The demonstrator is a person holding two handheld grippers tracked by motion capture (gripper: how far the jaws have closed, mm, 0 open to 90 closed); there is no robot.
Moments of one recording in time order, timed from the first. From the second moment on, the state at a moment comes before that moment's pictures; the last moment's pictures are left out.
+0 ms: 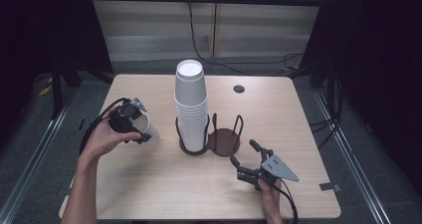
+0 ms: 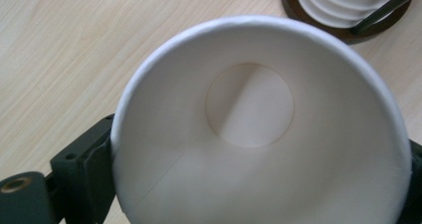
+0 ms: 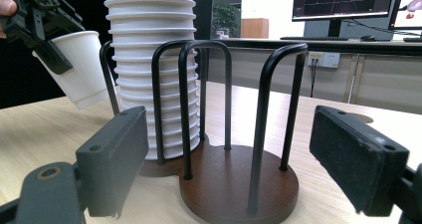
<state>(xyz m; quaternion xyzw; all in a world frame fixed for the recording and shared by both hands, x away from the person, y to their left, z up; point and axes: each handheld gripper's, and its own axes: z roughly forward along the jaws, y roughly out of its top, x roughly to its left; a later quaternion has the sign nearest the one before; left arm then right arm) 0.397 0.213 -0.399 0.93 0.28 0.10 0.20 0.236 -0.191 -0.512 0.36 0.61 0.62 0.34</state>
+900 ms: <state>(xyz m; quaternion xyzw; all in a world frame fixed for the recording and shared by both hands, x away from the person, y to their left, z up) 0.416 0.200 -0.424 0.93 0.30 0.09 0.18 0.236 -0.191 -0.512 0.36 0.61 0.62 0.34</state>
